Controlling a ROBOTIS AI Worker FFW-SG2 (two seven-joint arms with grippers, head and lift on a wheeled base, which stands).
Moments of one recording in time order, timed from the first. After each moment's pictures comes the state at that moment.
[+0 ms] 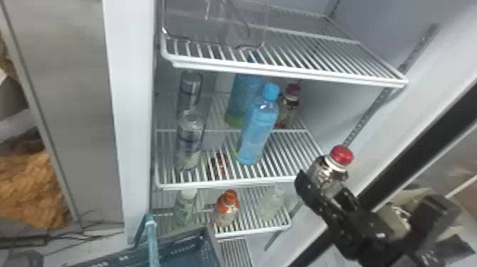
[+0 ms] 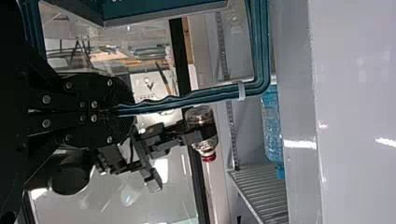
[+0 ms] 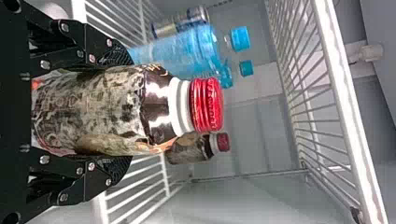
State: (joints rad) left arm 0.36 0.08 0.11 -1.91 0.94 1.35 -0.85; right arm 0.81 -0.06 -0.41 -2.51 -0.48 0.41 0.26
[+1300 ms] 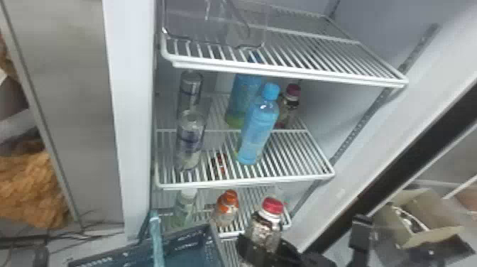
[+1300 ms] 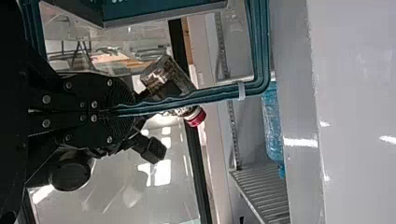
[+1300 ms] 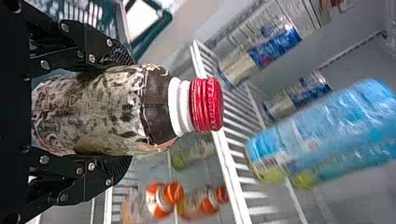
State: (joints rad) left arm 0.34 0.08 0.09 -1.90 0.94 1.34 -0.84; right arm 0.74 -0.06 -0.35 -2.41 -0.49 0.82 0.61
